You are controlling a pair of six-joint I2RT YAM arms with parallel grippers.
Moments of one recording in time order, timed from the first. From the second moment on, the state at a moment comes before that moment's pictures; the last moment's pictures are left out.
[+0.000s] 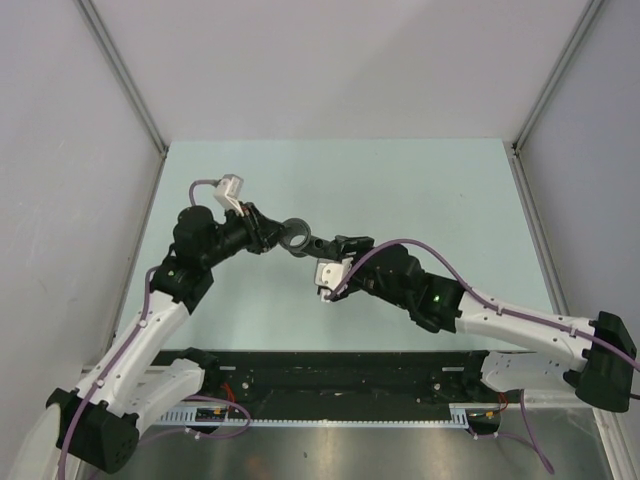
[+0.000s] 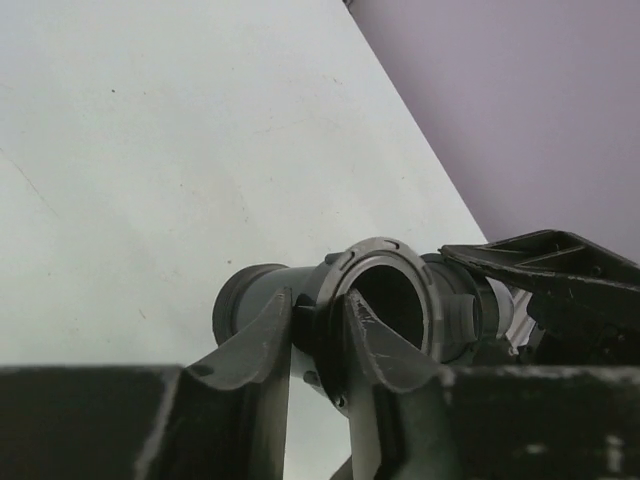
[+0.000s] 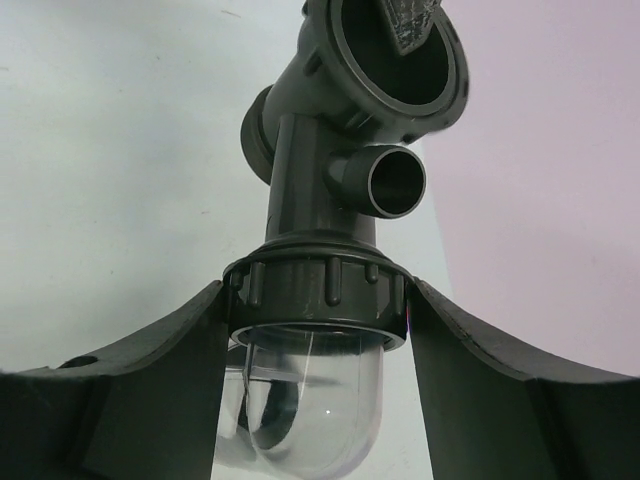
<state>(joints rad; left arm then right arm) -0.36 0.90 0.78 -0.10 0.43 -0.55 1.08 1.12 0.84 0.02 0.13 -0.82</state>
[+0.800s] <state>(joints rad) -0.42 0.75 0.42 0.49 0.41 -0.43 0.59 1.14 0.87 0.12 -0.67 -0.09</state>
